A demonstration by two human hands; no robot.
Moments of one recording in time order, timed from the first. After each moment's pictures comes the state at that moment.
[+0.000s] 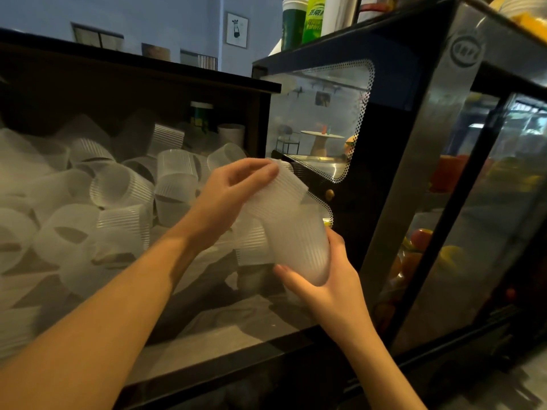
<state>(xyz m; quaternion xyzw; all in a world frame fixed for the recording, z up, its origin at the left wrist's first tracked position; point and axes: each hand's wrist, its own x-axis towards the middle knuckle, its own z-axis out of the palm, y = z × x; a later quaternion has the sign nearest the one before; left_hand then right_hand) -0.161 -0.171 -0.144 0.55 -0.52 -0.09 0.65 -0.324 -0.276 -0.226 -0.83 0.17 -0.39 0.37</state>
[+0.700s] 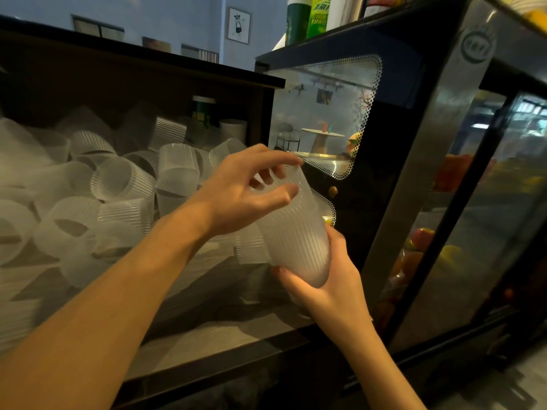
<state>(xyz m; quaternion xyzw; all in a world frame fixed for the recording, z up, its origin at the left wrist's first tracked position) -0.165 -0.162 -0.125 0.64 -0.62 0.11 0.44 -0.323 -0.269 -0.225 -0.84 0.15 -0.40 0.33</state>
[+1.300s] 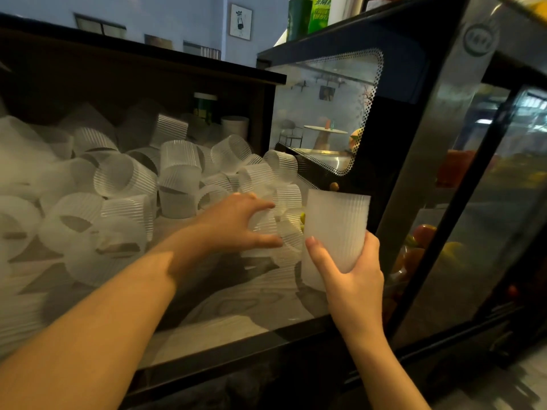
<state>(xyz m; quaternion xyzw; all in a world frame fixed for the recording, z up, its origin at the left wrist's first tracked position) -0.141 -0.174 -0.173 0.80 -0.56 0.04 0.19 -0.331 -0.269 -0.225 -0.72 0.20 -0.50 0.44</state>
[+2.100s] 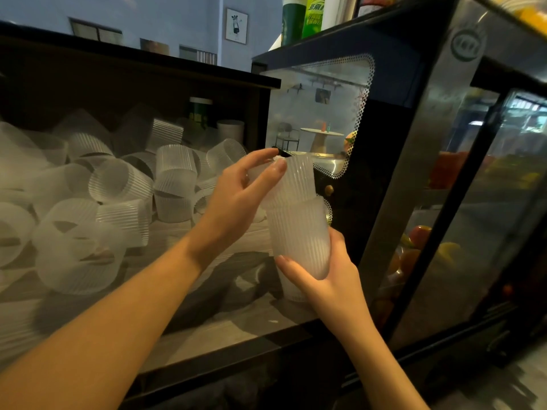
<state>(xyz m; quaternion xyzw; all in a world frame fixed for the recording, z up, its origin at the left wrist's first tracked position) -0.176 -0.182 -0.151 0.57 -0.49 0.00 0.65 -0.325 -0.274 -0.225 -0.82 0.17 -0.40 0.39</state>
